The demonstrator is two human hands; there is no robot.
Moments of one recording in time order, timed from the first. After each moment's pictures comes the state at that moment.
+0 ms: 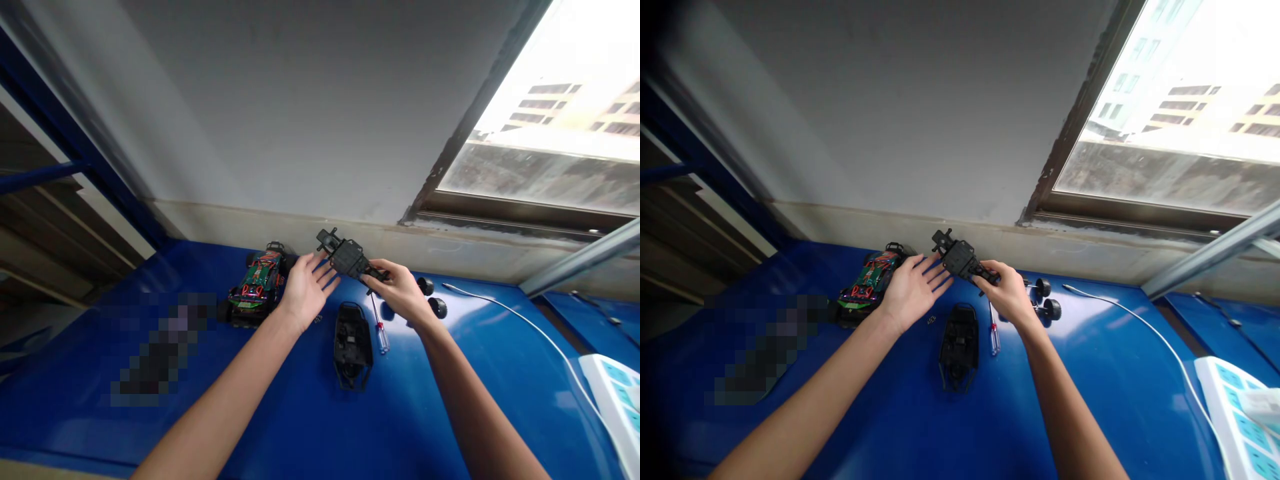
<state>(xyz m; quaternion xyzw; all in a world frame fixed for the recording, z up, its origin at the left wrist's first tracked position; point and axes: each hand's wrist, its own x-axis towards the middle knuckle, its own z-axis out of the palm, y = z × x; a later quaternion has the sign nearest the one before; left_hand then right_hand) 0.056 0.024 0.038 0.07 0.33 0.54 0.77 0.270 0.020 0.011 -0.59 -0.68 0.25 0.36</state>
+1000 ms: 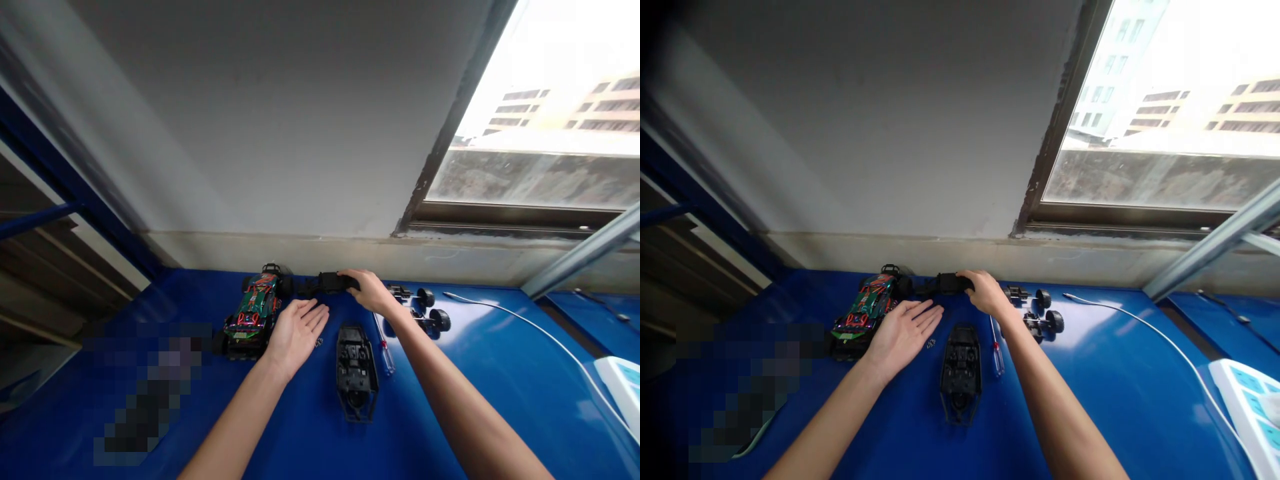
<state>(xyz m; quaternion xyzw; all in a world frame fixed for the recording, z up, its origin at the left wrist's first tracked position) 0.035 0.011 -0.001 0.05 0.41 0.49 0.77 0.262 0.094 -0.043 -0.50 -0.81 0.14 0.28</state>
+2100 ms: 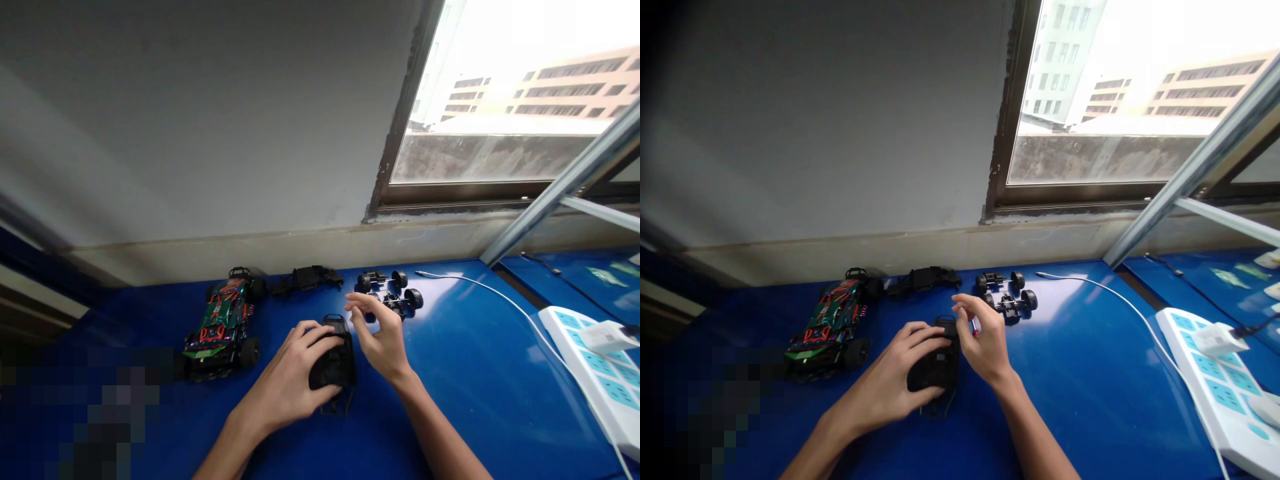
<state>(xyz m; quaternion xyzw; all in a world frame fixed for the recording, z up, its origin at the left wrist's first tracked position) 0.029 -0.031 -0.016 0.87 0.31 0.20 0.32 0.242 -0.046 -0.036 -0.52 -0.60 0.16 0.58</state>
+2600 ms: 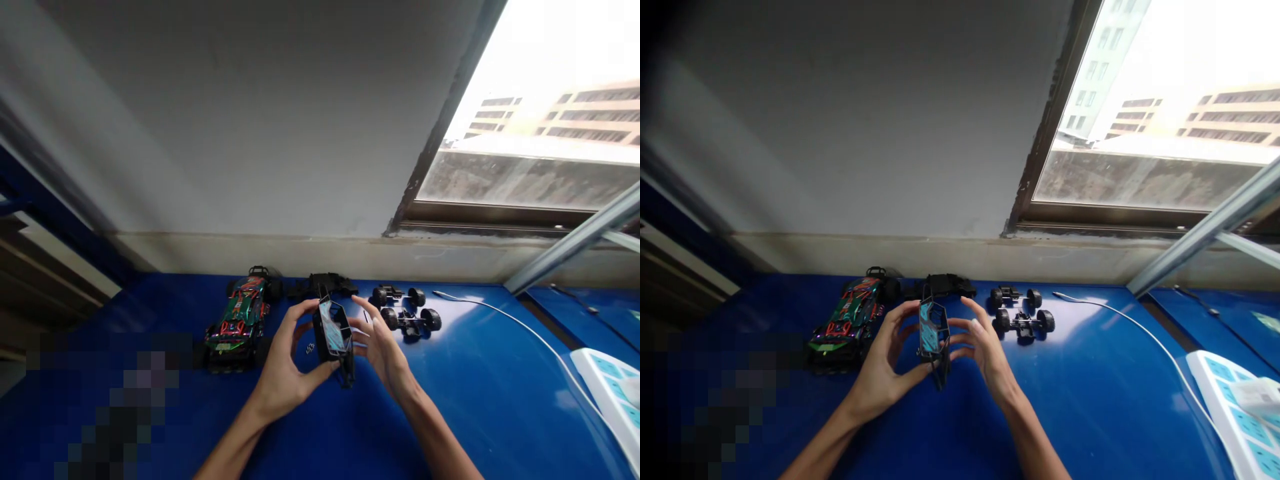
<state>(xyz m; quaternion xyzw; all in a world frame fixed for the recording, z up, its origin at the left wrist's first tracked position) 0.022 -0.026 -0.030 0.68 0.33 0.51 0.42 0.229 -0.045 -0.045 -0.42 -0.47 0.54 0.56</state>
